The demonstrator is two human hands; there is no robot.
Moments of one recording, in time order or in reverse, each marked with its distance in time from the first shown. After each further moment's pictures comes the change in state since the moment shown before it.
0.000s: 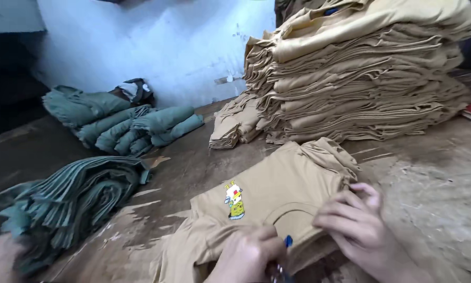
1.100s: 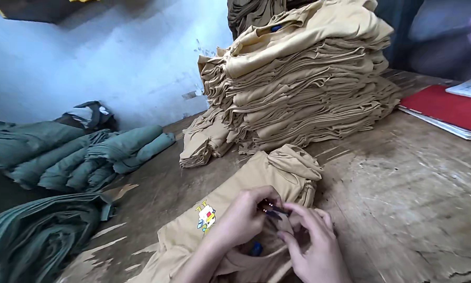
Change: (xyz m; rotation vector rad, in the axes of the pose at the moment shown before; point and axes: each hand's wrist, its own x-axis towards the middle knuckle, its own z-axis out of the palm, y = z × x) left_hand 0.117 -0.038 0.009 -0.397 -0.142 -0.001; right_hand -0.009 -0.044 0.034 0.044 0.271 0.521
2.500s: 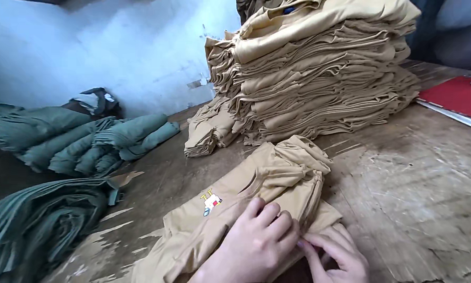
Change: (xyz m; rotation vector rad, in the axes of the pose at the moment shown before) left_hand -0.046 0.034 0.027 0.853 0.209 0.469; right_hand -0.039 -0.002 -0.024 0.148 -0.009 0.111
